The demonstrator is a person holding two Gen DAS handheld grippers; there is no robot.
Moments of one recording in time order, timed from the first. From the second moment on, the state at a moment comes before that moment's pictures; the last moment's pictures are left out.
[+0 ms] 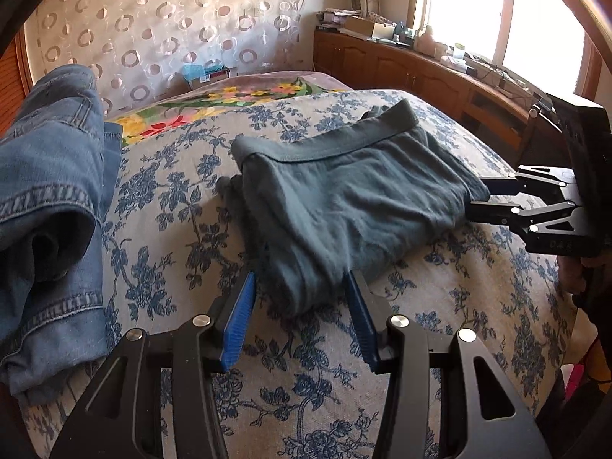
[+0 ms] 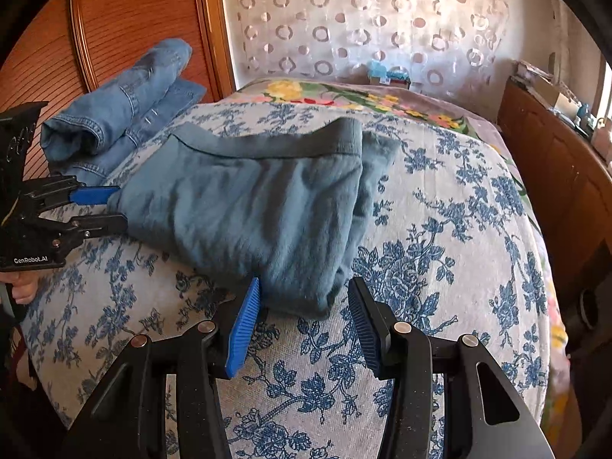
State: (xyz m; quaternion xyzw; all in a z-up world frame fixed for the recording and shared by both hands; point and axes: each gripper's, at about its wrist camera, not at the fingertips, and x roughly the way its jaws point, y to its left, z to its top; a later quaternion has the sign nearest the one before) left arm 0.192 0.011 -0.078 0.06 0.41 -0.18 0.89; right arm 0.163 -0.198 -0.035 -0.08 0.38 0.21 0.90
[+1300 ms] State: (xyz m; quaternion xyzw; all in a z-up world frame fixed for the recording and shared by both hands) left arm 0.102 0.014 -0.064 0.05 0.38 -0.18 0.91; right arm 0.045 -0.231 -0.024 -0.05 0.36 0.24 0.90
